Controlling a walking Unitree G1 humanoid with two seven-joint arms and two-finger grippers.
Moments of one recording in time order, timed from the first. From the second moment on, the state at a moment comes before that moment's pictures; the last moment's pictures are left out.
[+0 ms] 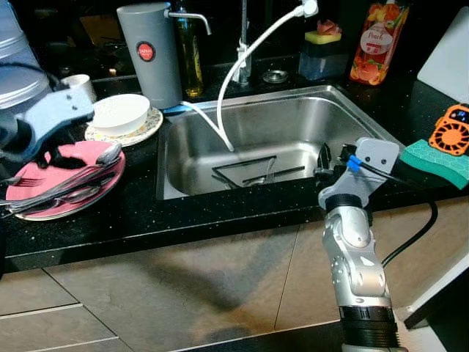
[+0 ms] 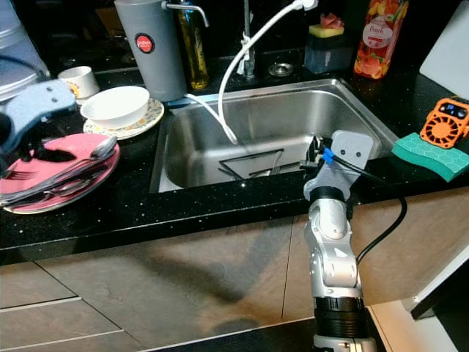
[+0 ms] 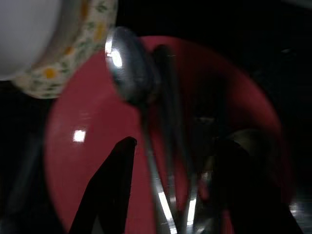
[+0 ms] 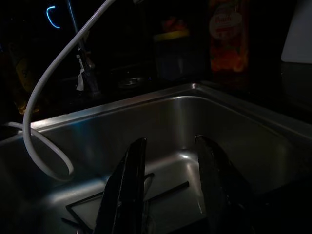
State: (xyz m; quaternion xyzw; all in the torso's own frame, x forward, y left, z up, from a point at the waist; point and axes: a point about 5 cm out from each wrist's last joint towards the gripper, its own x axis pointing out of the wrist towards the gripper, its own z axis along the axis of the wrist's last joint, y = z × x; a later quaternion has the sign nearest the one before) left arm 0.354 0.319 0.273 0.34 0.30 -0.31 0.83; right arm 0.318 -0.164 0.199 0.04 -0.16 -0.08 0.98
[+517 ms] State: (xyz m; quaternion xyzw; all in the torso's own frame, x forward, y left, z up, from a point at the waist) left arm 0.343 0.323 0.243 0.34 0.36 -0.36 0.79; right arm 0.316 -0.163 0.195 0.04 -0.16 -0.08 0.98
